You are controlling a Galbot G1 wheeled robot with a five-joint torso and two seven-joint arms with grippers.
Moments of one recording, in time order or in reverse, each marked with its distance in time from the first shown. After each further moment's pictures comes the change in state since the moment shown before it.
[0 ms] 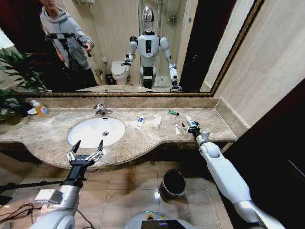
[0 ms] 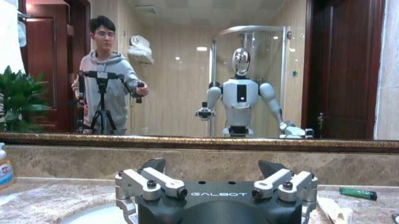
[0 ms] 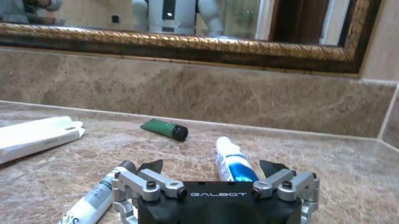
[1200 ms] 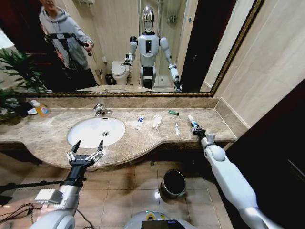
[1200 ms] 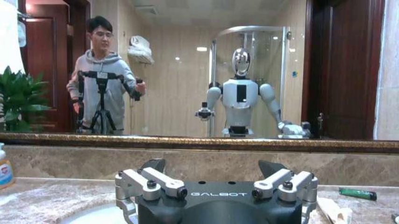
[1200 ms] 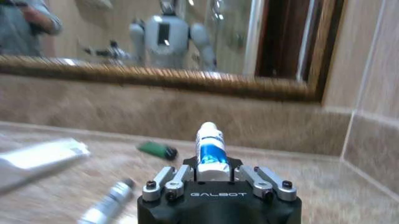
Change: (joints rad) left arm 0.000 0.000 0.000 0.000 0.000 0.000 0.000; right arm -0.212 -0.025 0.136 0.264 -0.010 0.013 0.027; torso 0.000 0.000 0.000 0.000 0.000
